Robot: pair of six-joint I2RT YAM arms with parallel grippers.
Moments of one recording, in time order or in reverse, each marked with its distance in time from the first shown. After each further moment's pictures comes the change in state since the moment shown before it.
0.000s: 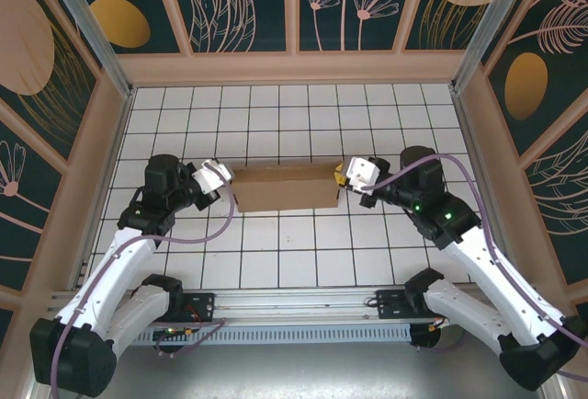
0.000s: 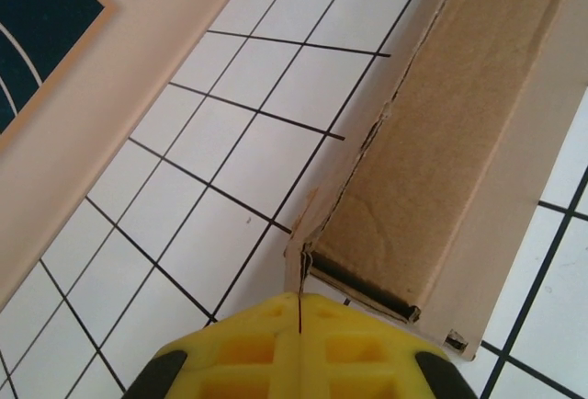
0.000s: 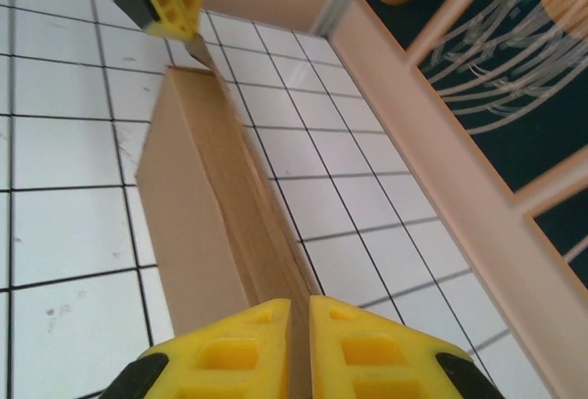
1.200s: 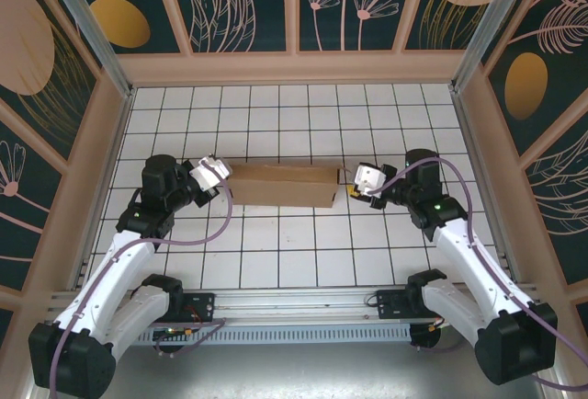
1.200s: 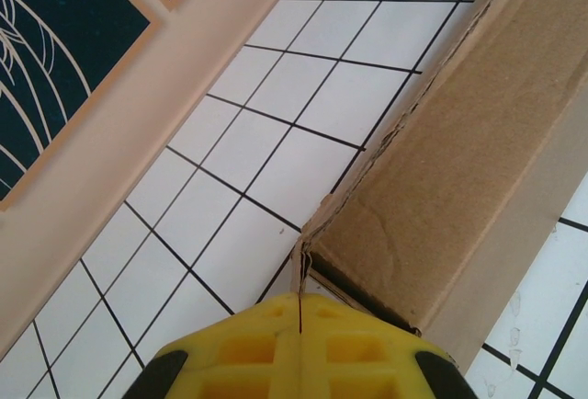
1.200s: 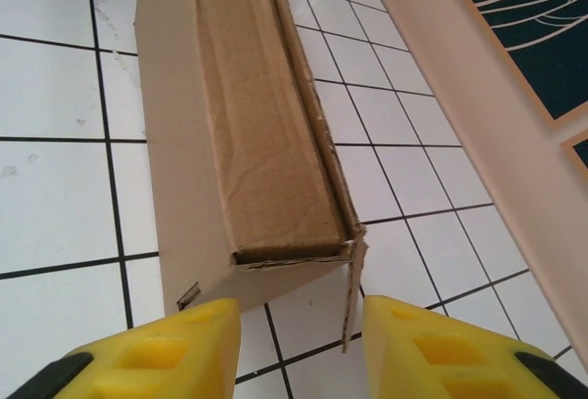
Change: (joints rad) left arm -0.006 -0.027 -0.007 0.052 -0.046 -0.022; right arm -0.257 0.089 -0.210 0.116 -0.193 -0.262
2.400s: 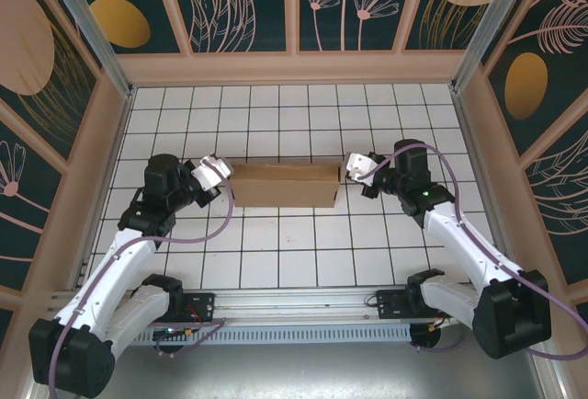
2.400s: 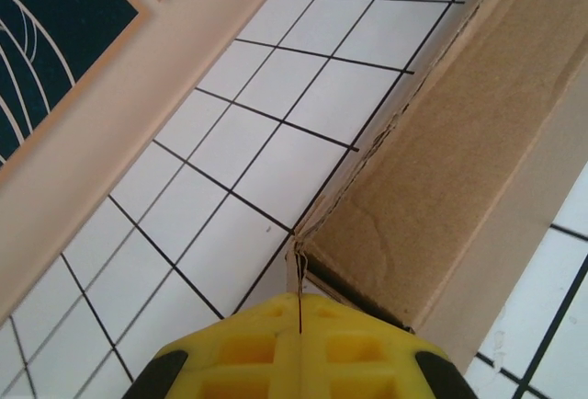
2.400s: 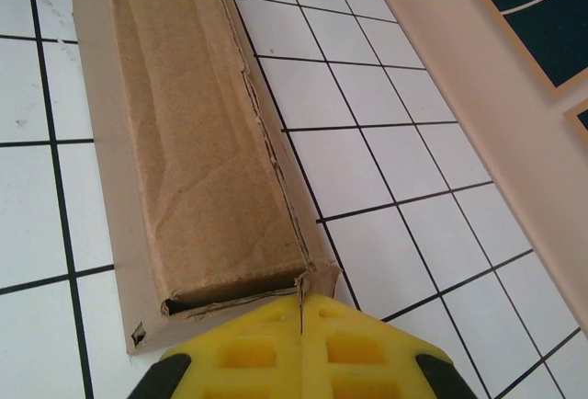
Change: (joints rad) left arm -0.014 0.018 0.001 0.000 0.002 -0.050; right arm 0.043 0.155 0.044 0.102 0.089 0.083
